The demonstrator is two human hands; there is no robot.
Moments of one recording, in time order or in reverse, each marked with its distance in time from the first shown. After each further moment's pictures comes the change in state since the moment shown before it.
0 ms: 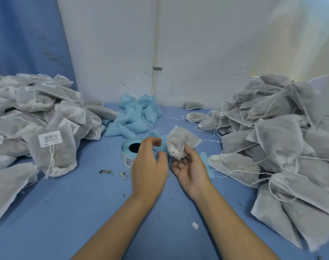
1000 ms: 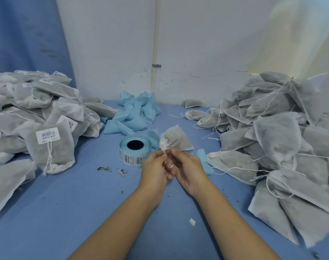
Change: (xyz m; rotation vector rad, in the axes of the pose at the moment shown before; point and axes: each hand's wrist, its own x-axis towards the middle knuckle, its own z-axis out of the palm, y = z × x) left_hand -0.003 0.011 0.017 -0.963 -0.188 -0.720; right_hand -0.004 0.001 -0.002 -0.306 -0.138 -0.124
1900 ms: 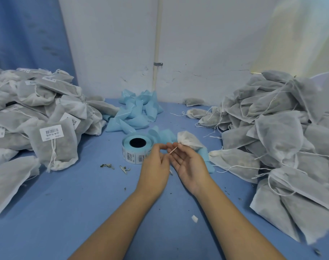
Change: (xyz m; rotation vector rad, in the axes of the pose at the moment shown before) left_hand 0.007 -0.001 -0.022 0.918 -0.013 0.496; right_hand 0.002 -0.001 0.002 0.258 0.005 0.059
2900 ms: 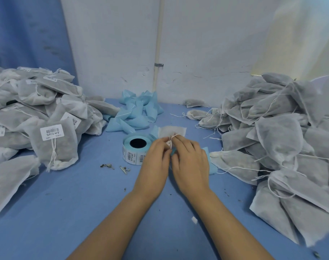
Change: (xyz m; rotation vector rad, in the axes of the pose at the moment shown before) left_hand 0.002 -0.002 -0.003 0.072 -0.001 0.294; right_hand -0.019 0.004 0.002 -1.678 0.189 -1.012
